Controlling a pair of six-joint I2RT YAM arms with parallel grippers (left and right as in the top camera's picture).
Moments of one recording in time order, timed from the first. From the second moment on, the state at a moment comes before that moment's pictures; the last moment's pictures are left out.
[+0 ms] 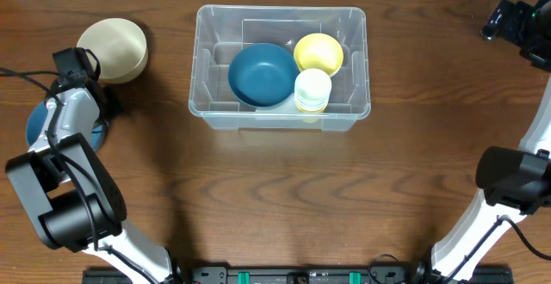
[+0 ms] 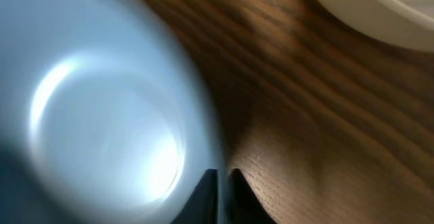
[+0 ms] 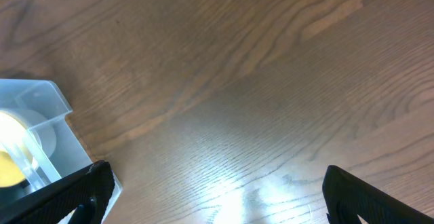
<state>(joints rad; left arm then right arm) 0.40 1.90 1.25 -0.53 -0.19 -0.12 -0.30 2.10 2.53 -1.68 0.03 0.29</state>
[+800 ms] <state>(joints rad) 0.40 1.46 1.25 -0.69 0.19 -0.16 -0.30 2.10 2.53 -1.68 0.03 0.29</state>
